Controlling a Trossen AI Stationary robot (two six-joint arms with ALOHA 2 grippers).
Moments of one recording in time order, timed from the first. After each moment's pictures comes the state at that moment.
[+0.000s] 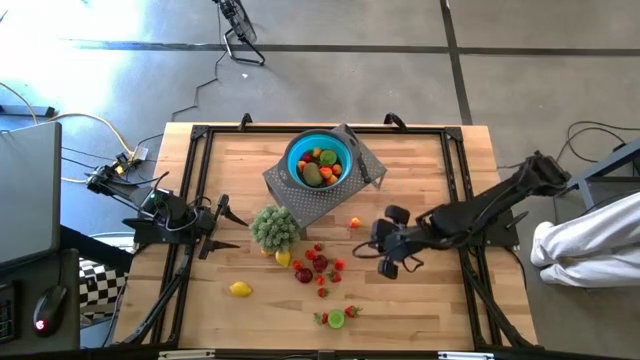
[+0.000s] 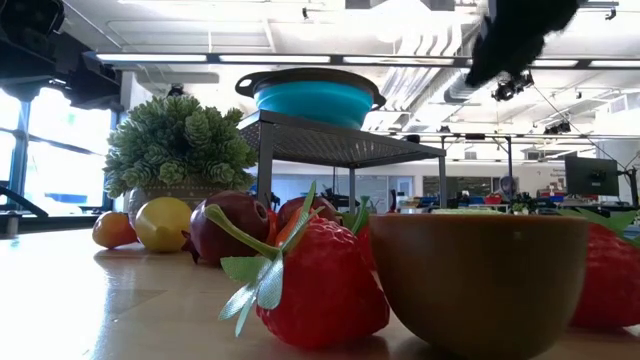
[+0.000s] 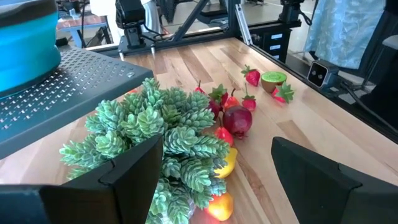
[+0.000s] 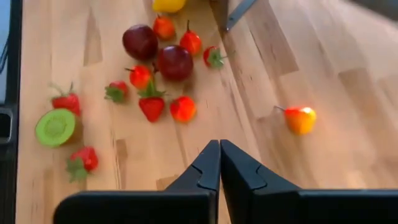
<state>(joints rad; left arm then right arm) -0.43 0.03 0.15 -0.30 -0.18 0.05 0.43 1.35 0.98 -0.57 0.30 0.64</state>
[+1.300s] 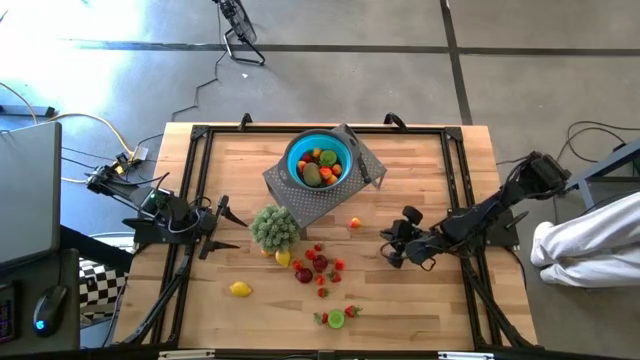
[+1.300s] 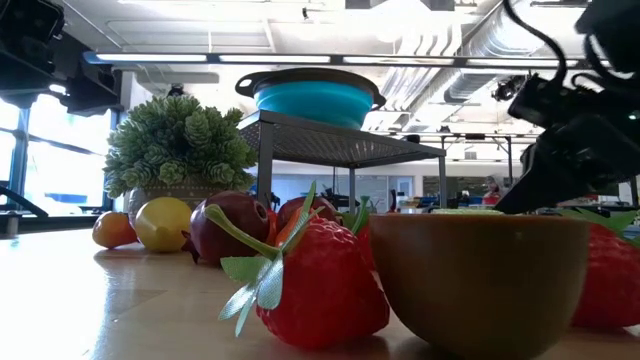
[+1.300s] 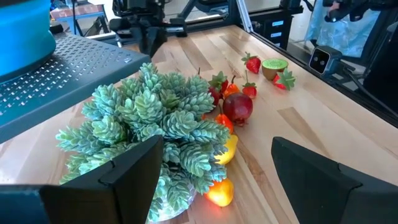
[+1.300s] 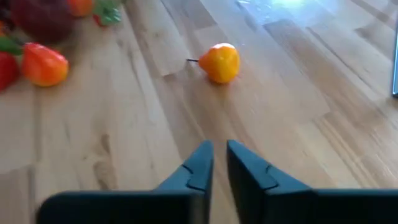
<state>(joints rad) -0.43 0.03 0.15 -0.35 -0.18 0.05 0.48 1.35 0.31 0.19 0.64 0.65</state>
